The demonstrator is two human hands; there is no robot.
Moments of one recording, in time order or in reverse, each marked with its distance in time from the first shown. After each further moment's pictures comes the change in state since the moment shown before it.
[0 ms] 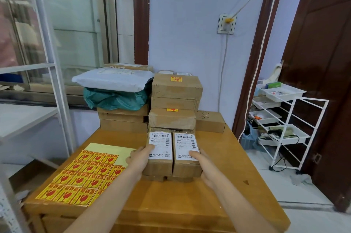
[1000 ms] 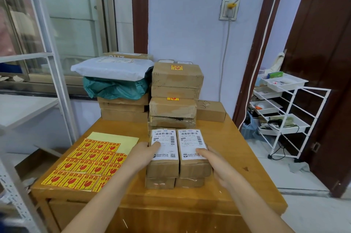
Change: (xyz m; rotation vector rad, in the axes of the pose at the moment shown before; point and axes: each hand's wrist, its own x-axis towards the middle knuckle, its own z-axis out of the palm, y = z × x) left_hand -0.047 0.006 -0.010 0.397 -0.115 0.261; right_hand -0.044 -0.001 -0.016 -0.109 -0.045 -0.013
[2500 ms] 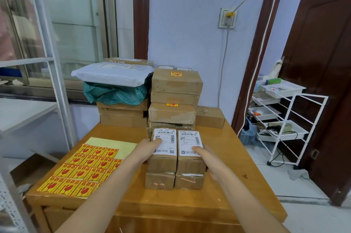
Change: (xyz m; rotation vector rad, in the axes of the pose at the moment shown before) left_hand 0.048 0.002 0.003 -0.167 -0.095 -0.095; right_hand 0.045 -0.001 -0.001 -0.072 0.073 0.016
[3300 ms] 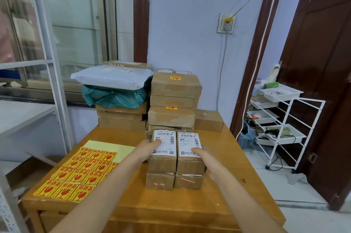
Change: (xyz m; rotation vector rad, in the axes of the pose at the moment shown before) left_hand 0.016 0.002 -0.001 -0.013 -0.045 0.009; right_hand 0.005 -0.005 -0.001 0.039 0.001 0.032
